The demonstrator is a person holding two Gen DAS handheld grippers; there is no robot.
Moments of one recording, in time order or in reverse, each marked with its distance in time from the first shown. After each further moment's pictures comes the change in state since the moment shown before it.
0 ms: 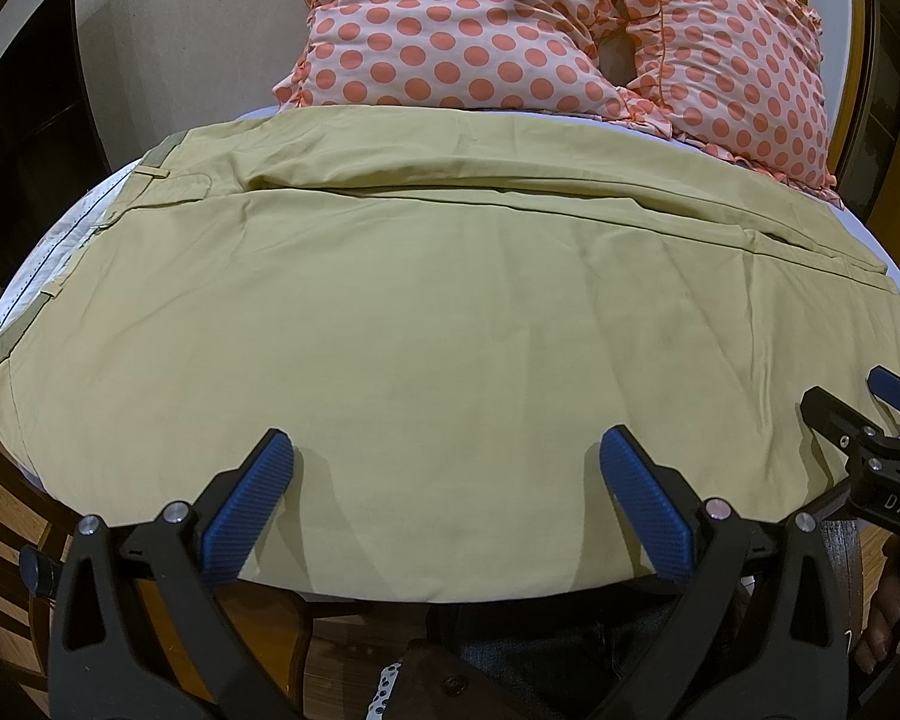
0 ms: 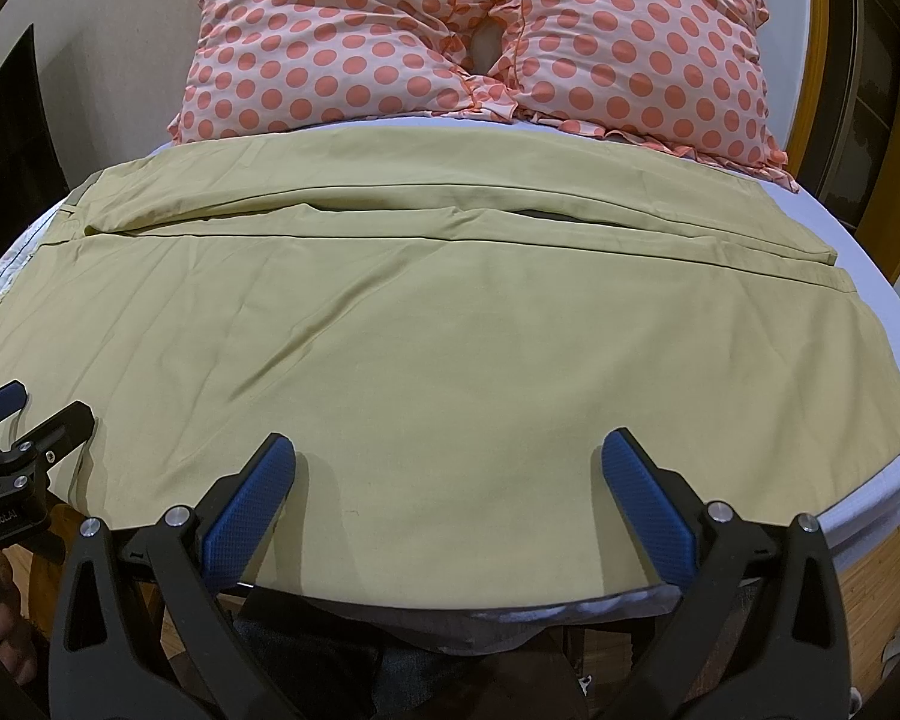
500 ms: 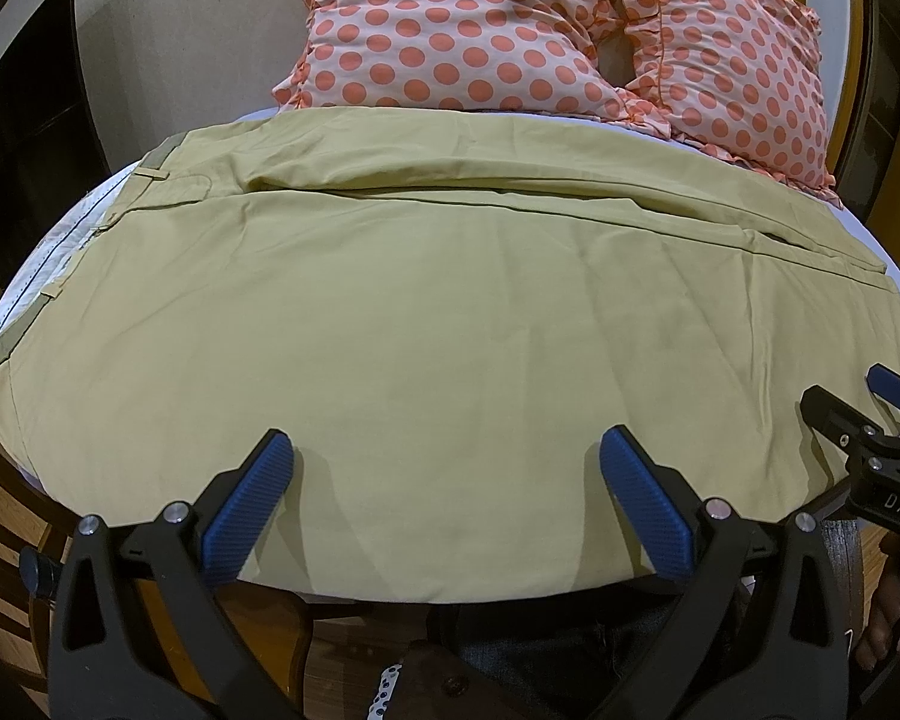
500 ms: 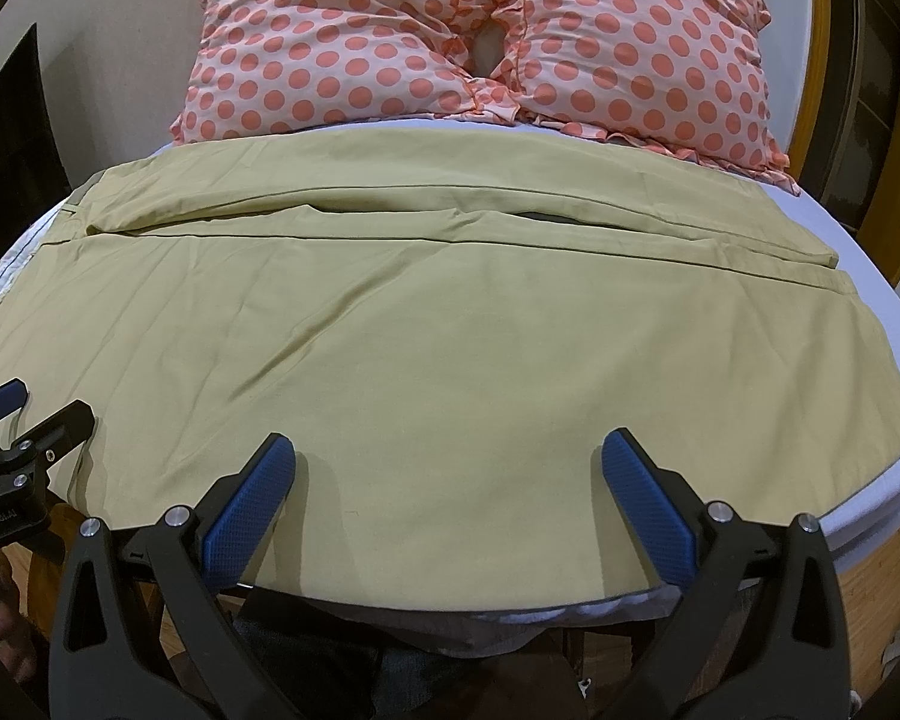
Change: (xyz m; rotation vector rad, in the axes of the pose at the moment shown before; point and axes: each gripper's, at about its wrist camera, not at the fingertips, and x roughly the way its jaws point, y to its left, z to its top) left arm 0.000 0.000 0.000 0.003 -0.005 -0.001; right arm 0.000 0.000 0.001 -0.008 -0.009 0.005
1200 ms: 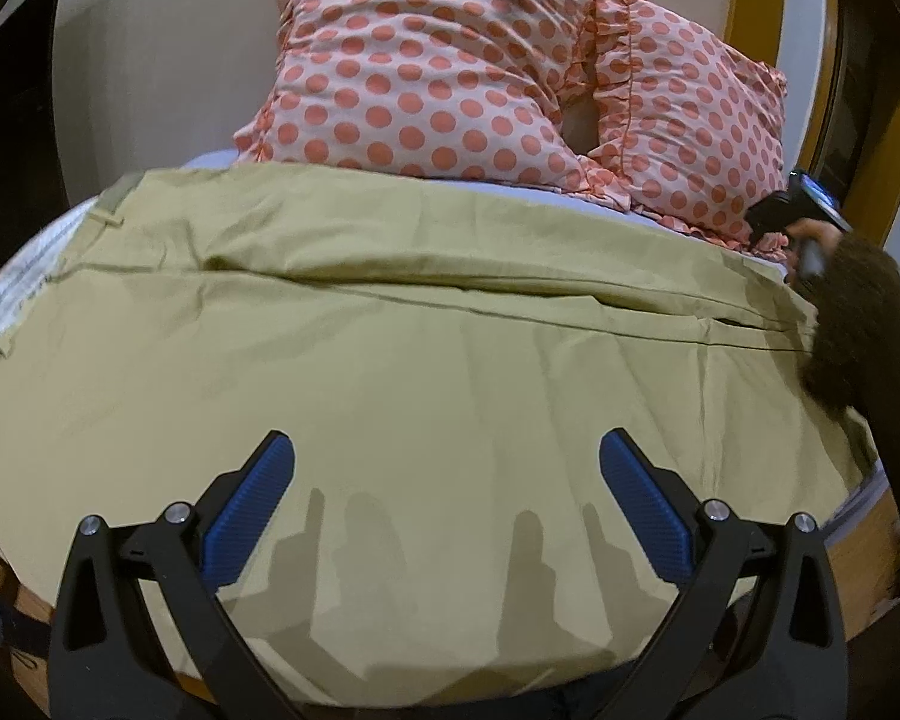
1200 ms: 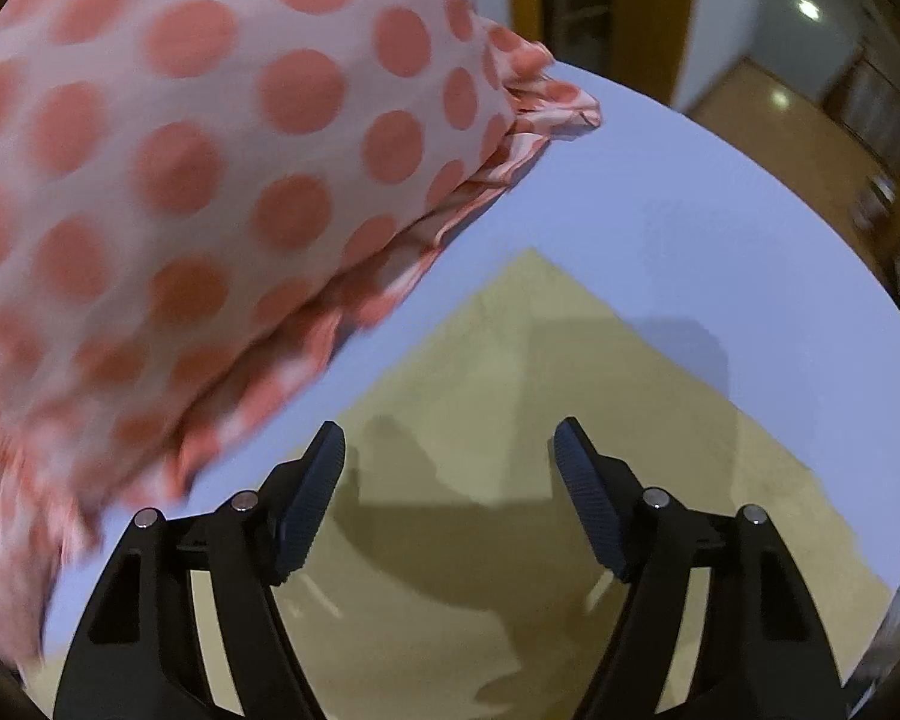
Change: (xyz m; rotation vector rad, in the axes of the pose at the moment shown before) left arm 0.003 0.009 0.043 -0.020 -0.116 -0.152; right arm 0.187 -0.278 0.249 0.787 0.232 -0.435
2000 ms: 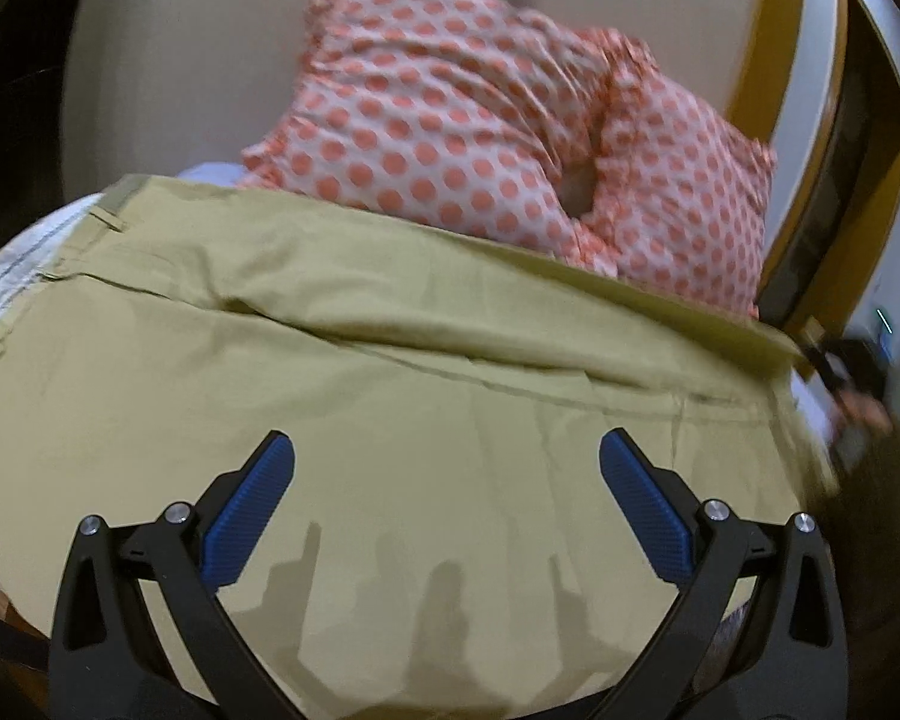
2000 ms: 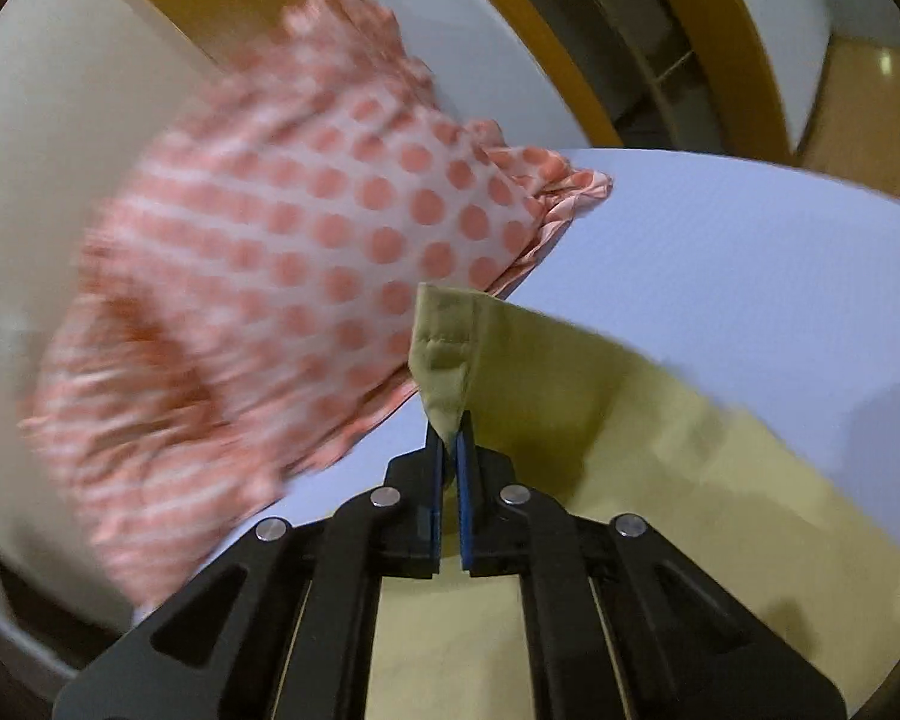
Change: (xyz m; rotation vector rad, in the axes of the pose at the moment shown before) left arm -0.024 0.047 0.015 -0.139 -0.110 -0.118; right arm -0.106 -0.196 -0.094 0.078 -0.275 0.712
